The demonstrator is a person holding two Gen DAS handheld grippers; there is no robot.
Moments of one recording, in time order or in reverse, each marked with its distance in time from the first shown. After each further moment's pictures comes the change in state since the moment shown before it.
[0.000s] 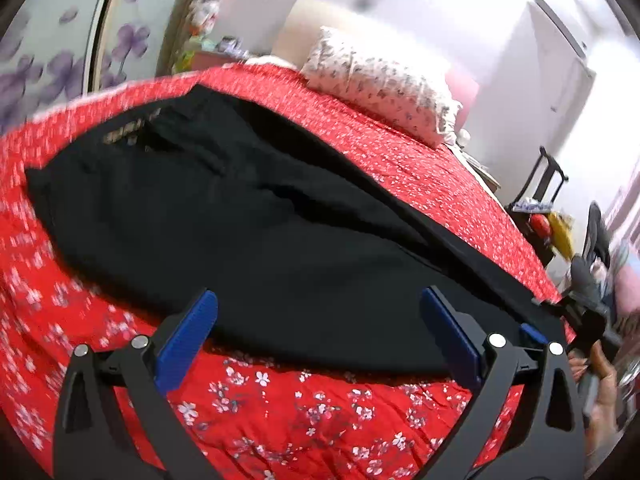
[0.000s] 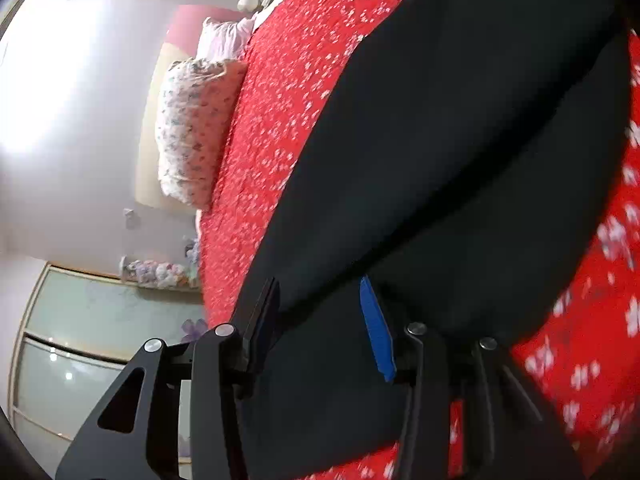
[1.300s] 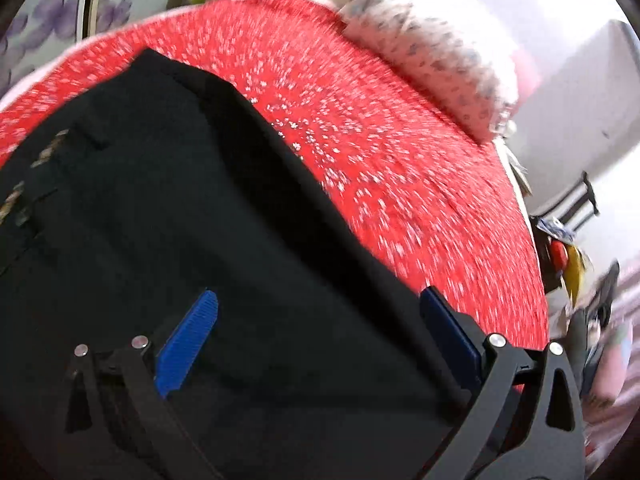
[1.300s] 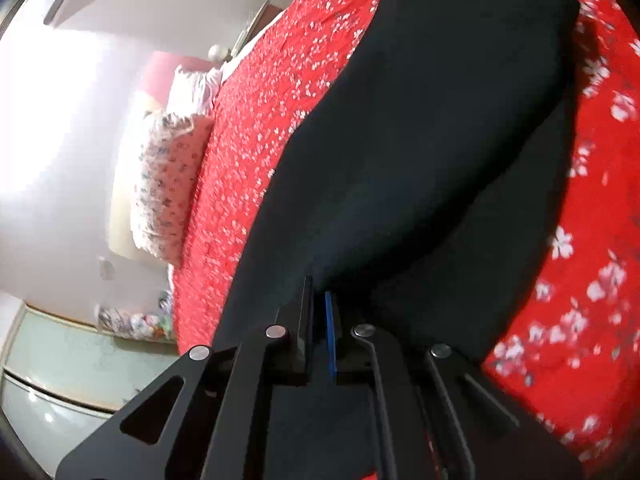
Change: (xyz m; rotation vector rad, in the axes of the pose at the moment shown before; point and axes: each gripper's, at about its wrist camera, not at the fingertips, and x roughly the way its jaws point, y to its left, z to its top) left arm 0.197 -0.001 0.192 -0.160 0.282 0.060; right arm -0.025 -0.026 0.019 0.024 -0.162 -0.106
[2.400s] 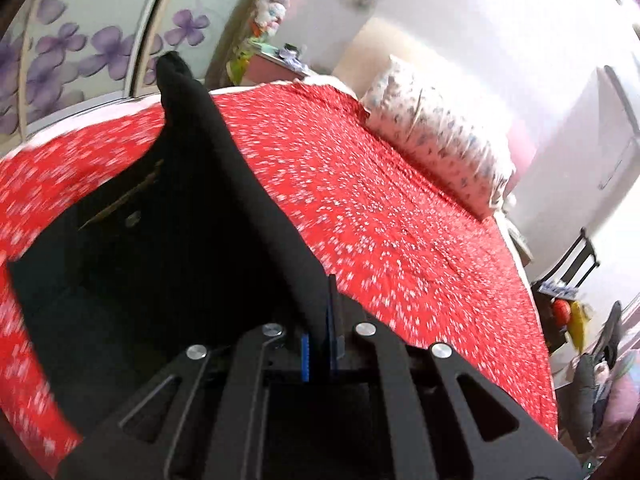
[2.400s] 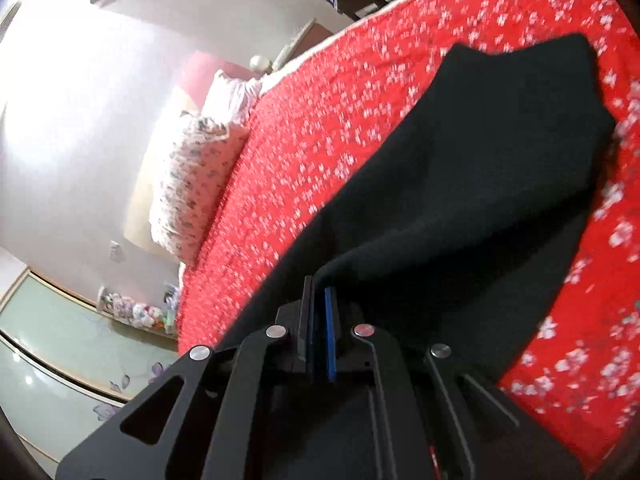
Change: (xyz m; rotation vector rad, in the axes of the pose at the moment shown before) left arm -0.131 0.053 -0.095 -0.066 -0.368 0.015; right arm -0.033 0.029 0.018 -0.112 -0.114 0.089
